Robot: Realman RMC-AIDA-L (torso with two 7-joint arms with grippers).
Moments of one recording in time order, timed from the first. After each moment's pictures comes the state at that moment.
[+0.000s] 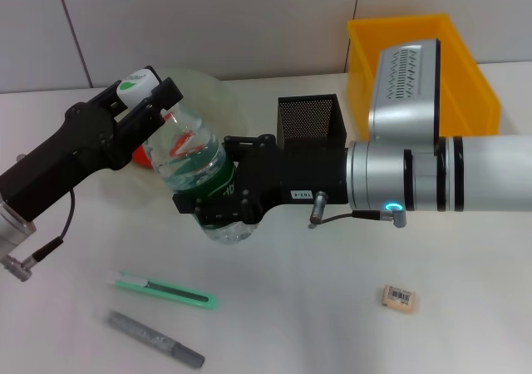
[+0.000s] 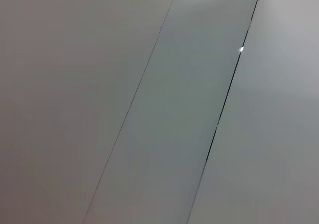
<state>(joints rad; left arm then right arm) -0.44 -2.08 1.15 0.44 1.00 1.54 -1.19 0.49 2.08 1.57 0.95 1.73 -1.04 1.52</state>
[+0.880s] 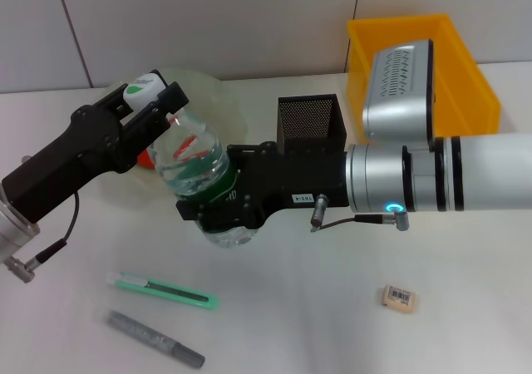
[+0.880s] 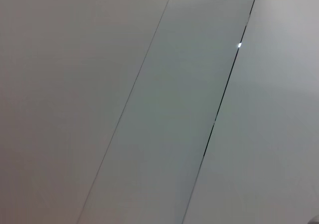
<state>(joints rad) -0.45 -2.07 1.16 0.44 1.00 1.53 -1.19 0.50 2.08 1.58 0.95 1.67 -1.05 1.60</state>
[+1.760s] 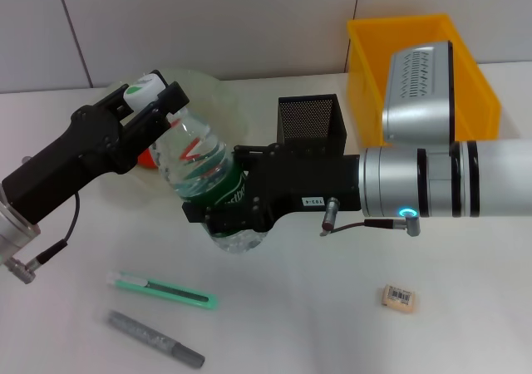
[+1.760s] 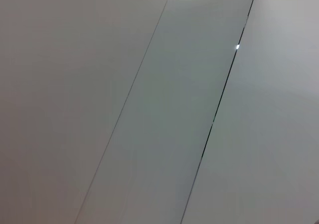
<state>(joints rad) -0.44 -2.08 1.16 0.44 1.00 1.54 -1.19 0.45 2.08 1.58 1.02 1.67 -1.08 1.61</state>
